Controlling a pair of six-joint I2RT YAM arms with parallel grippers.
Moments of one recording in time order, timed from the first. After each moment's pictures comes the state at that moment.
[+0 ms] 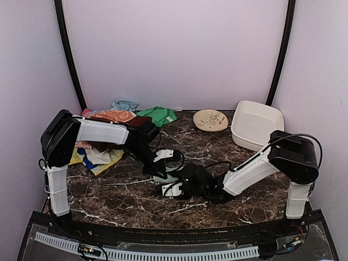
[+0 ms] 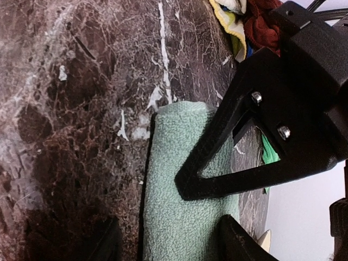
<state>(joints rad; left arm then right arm) -0.71 2.02 1.36 -0.63 0.57 0.78 1.18 1.93 0.85 0.48 0.32 -0.96</state>
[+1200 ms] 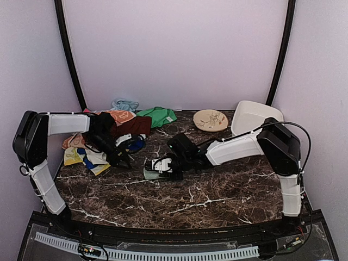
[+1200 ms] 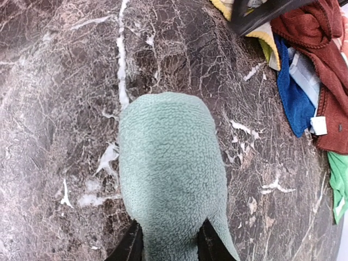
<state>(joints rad) -0.32 1.80 1.18 -0.84 0.69 0.80 1.00 2.10 1.32 -0.06 -0.14 -0.77</state>
